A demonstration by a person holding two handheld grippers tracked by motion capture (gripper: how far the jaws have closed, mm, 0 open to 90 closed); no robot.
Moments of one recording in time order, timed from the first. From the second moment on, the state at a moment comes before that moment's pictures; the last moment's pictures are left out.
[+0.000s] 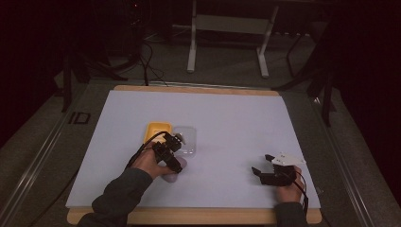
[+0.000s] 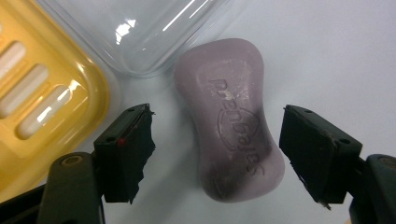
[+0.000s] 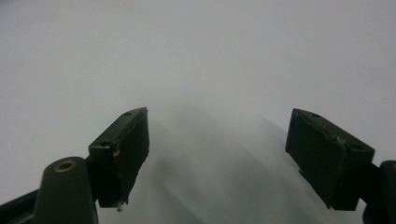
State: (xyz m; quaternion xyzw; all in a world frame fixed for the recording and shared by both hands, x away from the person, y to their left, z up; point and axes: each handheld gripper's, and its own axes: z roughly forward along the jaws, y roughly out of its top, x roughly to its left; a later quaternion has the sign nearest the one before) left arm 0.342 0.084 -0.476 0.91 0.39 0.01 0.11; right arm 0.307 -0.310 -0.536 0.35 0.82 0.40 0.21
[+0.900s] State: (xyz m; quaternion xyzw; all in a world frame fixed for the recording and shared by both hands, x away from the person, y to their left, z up) left arm 0.341 0.070 -0.499 0.93 0.37 0.01 0.08; right arm 0.307 -0.310 -0.536 0.35 0.82 0.40 0.21
